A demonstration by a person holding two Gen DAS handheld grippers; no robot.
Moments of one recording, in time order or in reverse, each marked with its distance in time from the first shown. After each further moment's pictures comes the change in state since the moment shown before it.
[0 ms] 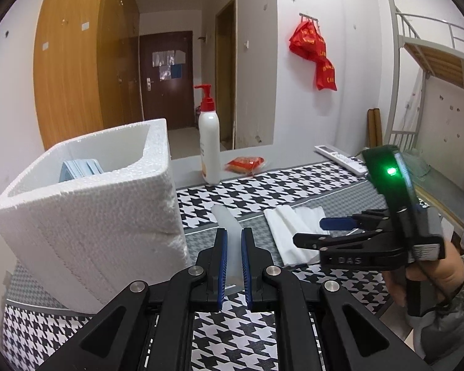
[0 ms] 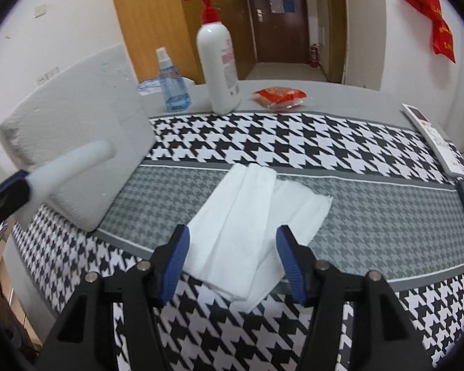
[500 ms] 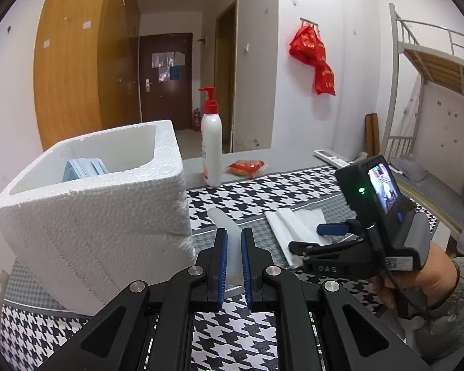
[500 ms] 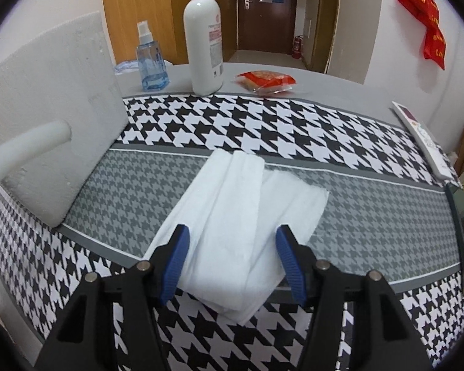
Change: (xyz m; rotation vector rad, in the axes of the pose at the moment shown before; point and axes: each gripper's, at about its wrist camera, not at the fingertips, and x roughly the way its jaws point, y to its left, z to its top) left arm -0.008 0.008 -0.003 -0.016 -0.016 -0.022; right arm 0.023 0.014 0.003 -0.041 0.067 -0.151
